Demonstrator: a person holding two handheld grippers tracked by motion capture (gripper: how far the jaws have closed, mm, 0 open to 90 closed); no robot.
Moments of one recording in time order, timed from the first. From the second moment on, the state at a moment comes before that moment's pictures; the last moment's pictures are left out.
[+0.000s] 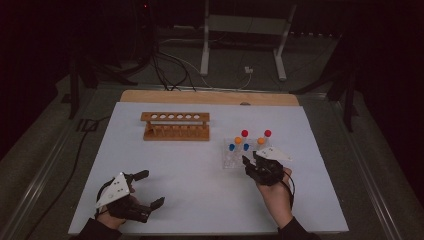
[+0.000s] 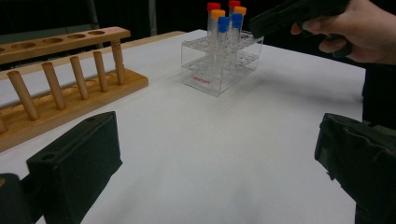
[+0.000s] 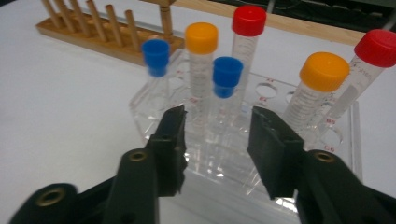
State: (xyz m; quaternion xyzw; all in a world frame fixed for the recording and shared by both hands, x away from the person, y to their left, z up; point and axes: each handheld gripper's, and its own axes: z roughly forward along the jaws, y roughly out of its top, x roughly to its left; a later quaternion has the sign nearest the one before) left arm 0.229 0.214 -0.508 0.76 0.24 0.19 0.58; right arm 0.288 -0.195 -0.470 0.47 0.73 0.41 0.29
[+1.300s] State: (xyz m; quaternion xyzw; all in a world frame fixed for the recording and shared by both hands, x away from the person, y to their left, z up) left arm 0.229 0.214 -0.508 0.76 0.24 0.18 0.58; right arm 0.302 -0.190 -0.458 0.45 0.73 0.41 0.30
